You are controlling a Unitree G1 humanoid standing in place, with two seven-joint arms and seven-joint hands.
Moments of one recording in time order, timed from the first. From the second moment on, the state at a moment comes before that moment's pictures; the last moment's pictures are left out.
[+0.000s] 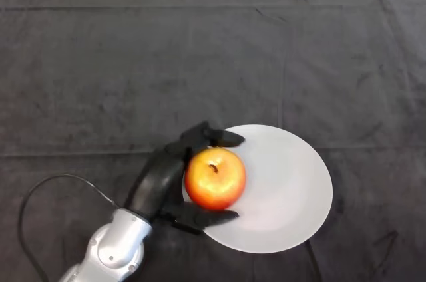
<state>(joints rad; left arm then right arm) -0.34 0.28 -0.57 0.59 -0.04 -0.63 0.14 -0.72 -0.65 -0.77 1.22 0.73 0.72 0.66</state>
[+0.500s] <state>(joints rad) -0.37 0.28 -0.62 0.61 -0.04 -0.65 0.14 -0.72 -0.65 -0.77 1.22 0.73 0.72 0.66</state>
